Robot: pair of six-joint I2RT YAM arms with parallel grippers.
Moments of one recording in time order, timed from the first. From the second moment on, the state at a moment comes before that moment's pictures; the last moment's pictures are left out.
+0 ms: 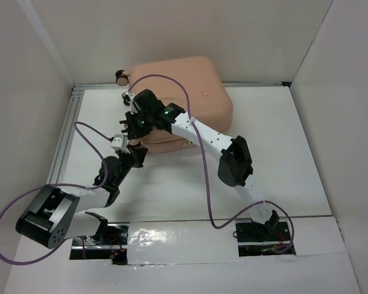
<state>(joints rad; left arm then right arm) -0.41 1.27 0.19 1.01 0.01 -0.45 0.87 2.24 2.18 -0.62 -0.28 0.36</state>
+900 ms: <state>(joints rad) -0.24 1.35 0.22 1.09 0.43 -0.56 0.17 1.68 1.85 -0.57 0.04 0.27</state>
